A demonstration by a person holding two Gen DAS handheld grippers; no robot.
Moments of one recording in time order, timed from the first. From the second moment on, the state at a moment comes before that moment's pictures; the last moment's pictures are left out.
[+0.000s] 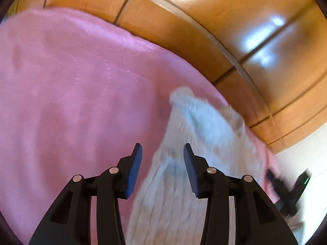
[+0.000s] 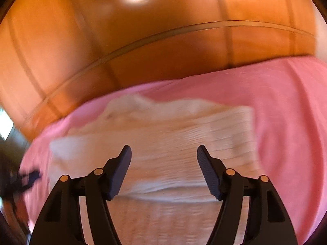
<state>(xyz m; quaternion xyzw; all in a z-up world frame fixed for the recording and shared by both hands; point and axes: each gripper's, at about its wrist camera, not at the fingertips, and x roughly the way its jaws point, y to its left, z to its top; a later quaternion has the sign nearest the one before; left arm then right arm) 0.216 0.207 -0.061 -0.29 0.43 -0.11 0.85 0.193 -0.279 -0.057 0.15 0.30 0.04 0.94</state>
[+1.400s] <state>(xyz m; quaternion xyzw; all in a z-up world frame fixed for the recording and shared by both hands) 0.232 0.128 -0.049 -0.08 0.41 -0.11 0.90 0.193 -0.325 -0.084 0.20 0.29 -0.04 0.94</state>
